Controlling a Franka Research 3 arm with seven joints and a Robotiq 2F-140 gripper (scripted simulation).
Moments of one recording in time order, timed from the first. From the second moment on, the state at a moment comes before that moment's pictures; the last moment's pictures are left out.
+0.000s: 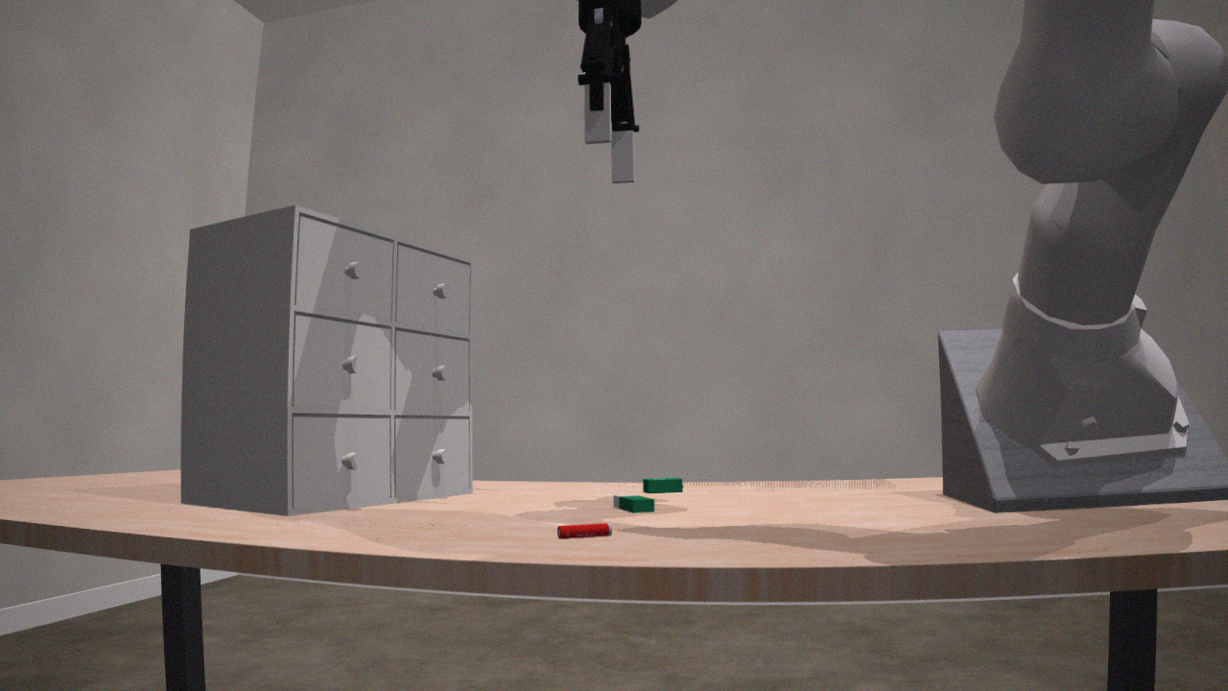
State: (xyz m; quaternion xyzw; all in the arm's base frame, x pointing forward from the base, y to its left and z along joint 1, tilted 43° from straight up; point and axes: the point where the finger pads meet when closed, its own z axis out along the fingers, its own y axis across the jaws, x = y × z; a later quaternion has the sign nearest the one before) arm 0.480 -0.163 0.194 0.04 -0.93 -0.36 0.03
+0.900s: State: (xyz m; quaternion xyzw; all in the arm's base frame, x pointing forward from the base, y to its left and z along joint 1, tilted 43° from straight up) arm 0.480 -0.152 0.183 0.17 -0.91 -0.37 -0.02
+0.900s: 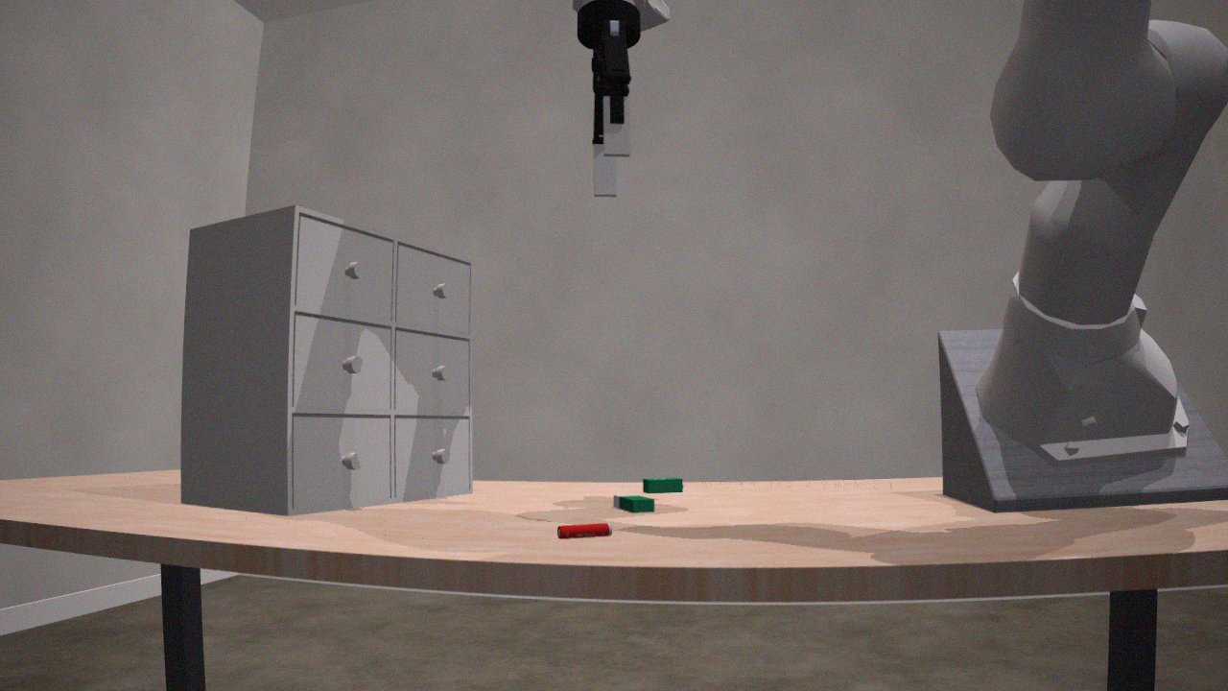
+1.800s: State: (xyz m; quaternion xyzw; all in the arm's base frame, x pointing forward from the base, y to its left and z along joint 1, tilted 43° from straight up) arm 0.479 -0.135 0.162 0.45 -0.81 -0.35 -0.14
